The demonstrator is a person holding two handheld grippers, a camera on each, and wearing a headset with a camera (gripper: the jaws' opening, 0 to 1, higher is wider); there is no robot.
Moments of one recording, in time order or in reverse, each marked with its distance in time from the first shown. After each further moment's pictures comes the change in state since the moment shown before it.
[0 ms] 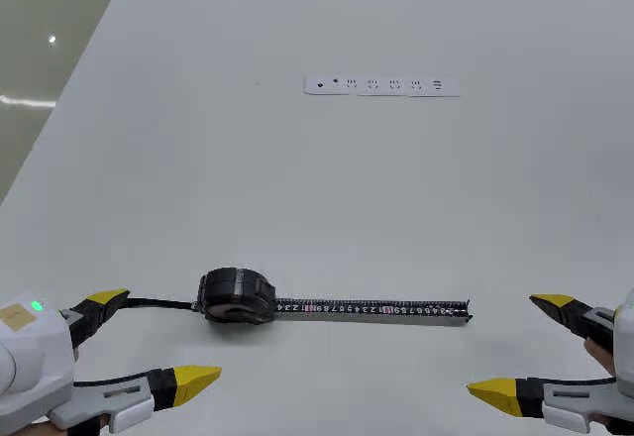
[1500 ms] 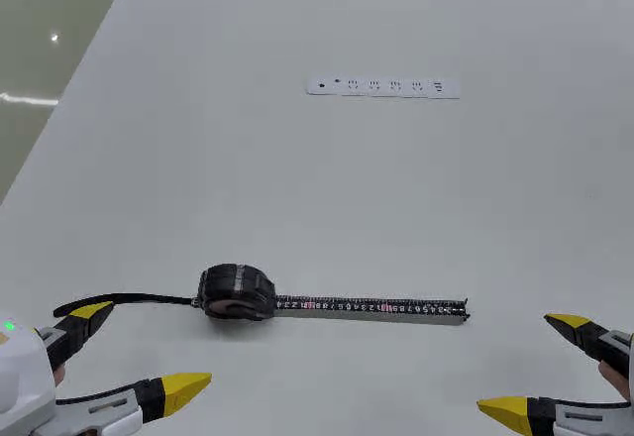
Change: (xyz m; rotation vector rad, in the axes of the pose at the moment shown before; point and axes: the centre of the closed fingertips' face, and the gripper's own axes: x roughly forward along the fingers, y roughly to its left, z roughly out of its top) left arm -0.013 0.001 -0.006 -0.074 -0.044 0.037; right arm -0.014 0.000 -0.016 0.044 0.001 -0.030
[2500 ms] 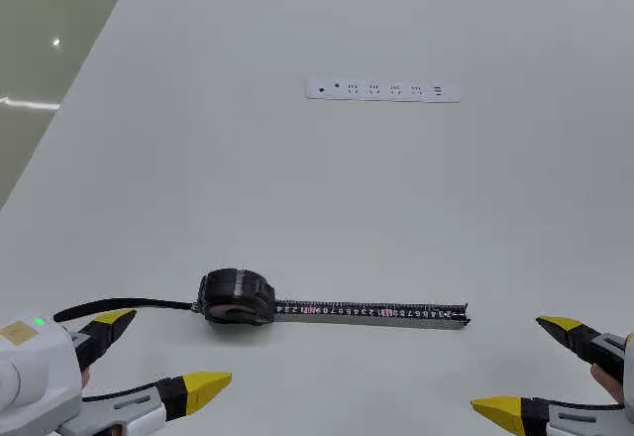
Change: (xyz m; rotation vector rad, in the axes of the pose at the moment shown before) left arm 0.020 -0.014 0.000 -0.062 0.031 -0.023; right arm 0.008 0.003 0.006 0.012 -0.031 0.015
